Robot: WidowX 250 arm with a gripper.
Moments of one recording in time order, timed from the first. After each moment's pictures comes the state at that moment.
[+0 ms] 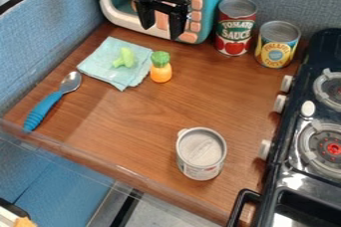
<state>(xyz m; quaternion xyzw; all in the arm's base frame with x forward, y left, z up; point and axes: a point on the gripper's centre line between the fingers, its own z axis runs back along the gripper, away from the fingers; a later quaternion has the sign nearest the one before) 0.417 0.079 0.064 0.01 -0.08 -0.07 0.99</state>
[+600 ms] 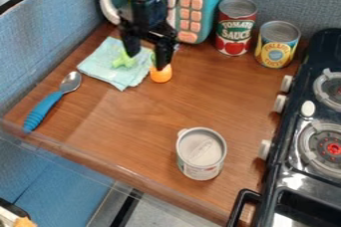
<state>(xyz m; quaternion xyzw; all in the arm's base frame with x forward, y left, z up) 0.342 0.065 0.061 0.02 -0.07 -0.06 1.00</state>
